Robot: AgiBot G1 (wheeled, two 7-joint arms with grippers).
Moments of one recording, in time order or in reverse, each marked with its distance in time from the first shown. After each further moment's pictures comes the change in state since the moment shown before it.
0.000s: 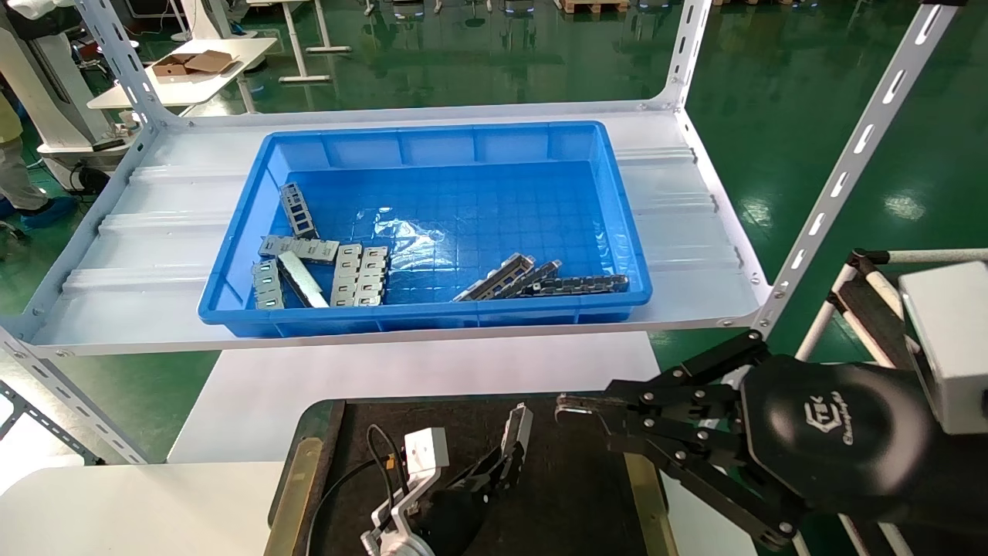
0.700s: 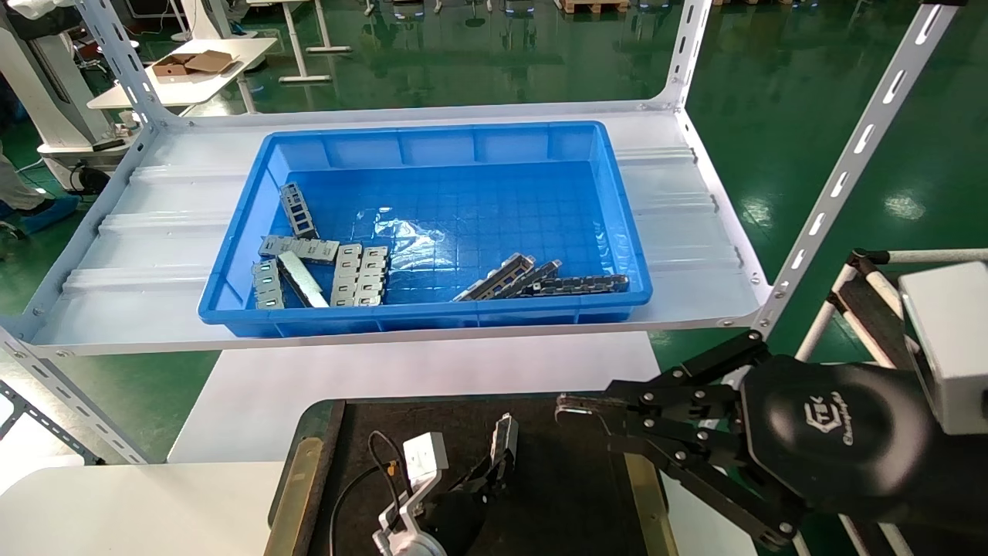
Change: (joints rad) left arm -0.117 0.001 0.363 0.041 -0.275 -0.257 -0.087; right arm 0.000 0.001 -0.001 0.000 0.001 0.001 -0.001
